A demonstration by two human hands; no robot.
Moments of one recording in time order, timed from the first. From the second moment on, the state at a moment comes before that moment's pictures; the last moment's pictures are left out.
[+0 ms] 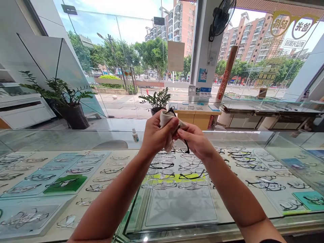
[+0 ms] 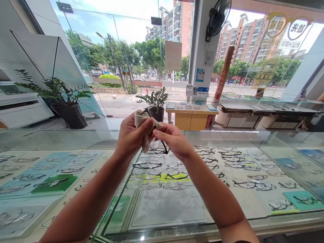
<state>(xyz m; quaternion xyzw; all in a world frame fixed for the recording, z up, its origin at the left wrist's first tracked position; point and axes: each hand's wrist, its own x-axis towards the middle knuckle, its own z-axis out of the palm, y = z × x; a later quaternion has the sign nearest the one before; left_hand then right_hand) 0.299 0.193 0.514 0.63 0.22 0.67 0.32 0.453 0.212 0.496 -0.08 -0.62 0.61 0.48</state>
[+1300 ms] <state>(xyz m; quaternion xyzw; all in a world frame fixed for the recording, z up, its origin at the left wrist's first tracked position) 0.267 0.176 0.538 0.81 0.23 0.53 -0.12 0.517 0.219 0.521 -0.11 -0.70 0.60 0.36</state>
